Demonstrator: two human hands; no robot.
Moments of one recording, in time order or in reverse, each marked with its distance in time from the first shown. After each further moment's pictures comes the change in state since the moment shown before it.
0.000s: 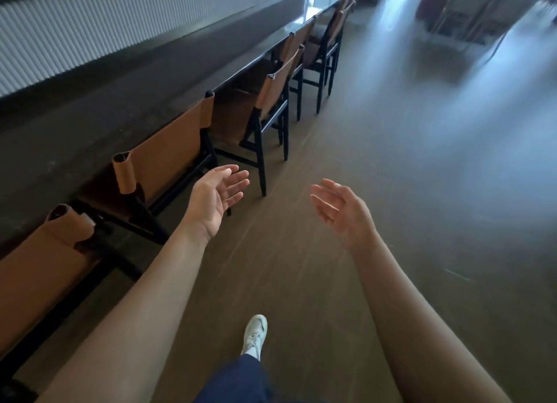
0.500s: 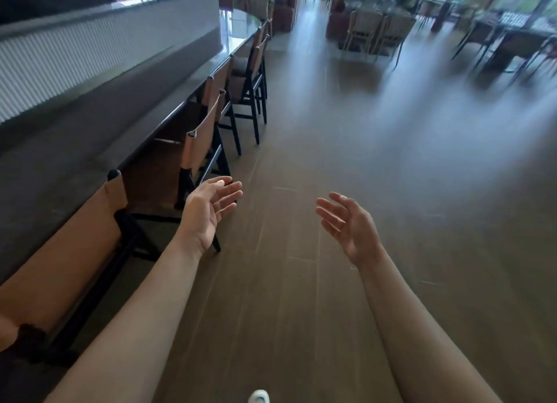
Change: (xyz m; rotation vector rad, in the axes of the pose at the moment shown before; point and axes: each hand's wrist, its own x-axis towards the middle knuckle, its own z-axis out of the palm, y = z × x) left_hand 0.210 0.026 0.159 0.050 -0.250 -0.010; right_hand 0.145 -0.126 -0.072 0.092 0.224 -0.185
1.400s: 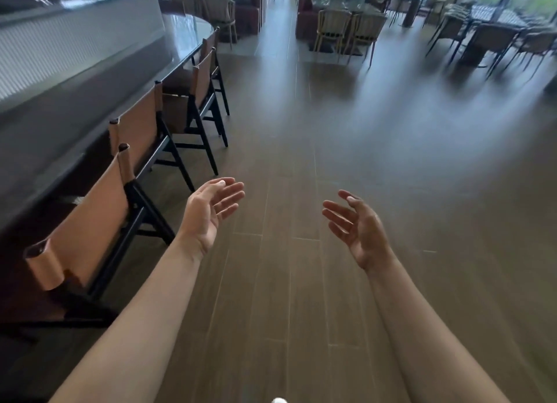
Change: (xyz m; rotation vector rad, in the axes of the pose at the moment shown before) left_hand 0.404 -0.024 0.281 0.012 -0.122 -0.007; right_hand 0.400 -0.205 -0.120 0.000 0.128 -0.084
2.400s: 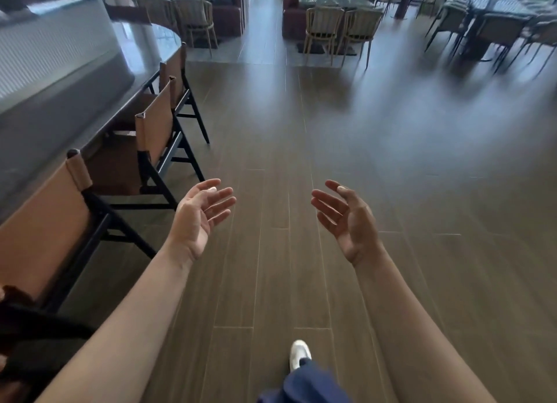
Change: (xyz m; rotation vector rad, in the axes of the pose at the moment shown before) left_hand 0.556 0.029 0.110 0.013 0.001 -0.041; right_hand 0.530 -0.134 0.099 0.080 -0.009 -0.037
